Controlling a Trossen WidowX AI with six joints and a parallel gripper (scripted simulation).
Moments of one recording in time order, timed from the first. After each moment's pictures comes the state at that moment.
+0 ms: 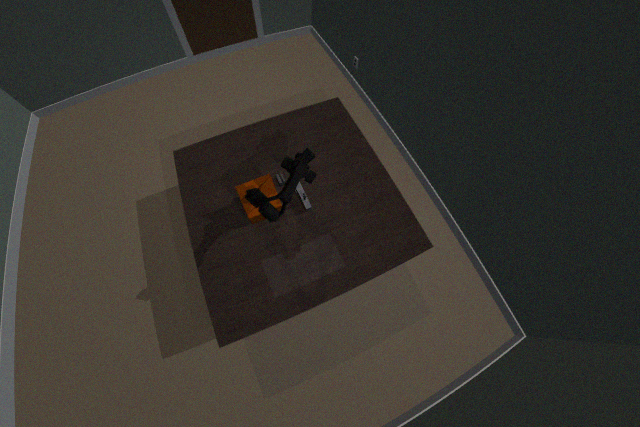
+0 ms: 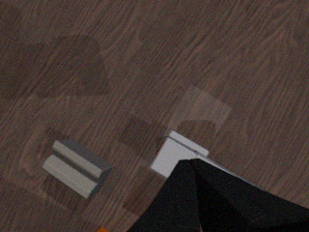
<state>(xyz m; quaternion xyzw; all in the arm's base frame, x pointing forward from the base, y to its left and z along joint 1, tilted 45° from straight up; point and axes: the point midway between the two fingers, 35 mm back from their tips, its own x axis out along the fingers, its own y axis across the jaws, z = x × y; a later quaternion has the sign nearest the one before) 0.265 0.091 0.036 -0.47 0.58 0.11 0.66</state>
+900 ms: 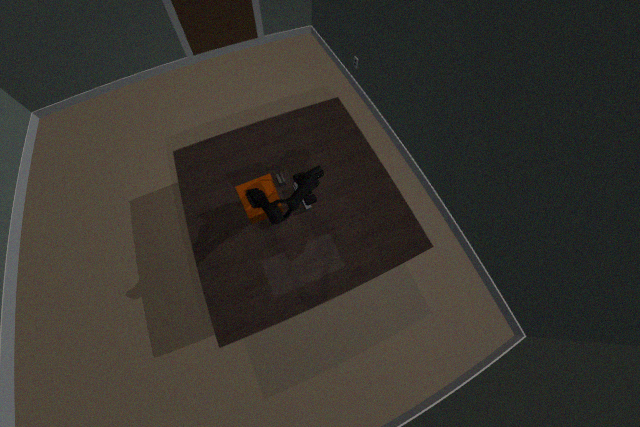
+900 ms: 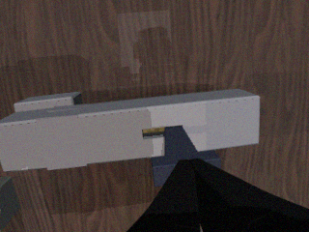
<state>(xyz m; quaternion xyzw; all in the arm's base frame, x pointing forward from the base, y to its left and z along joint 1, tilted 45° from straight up) 0.279 -0.028 0.047 -0.33 0.62 -0.20 0.69</state>
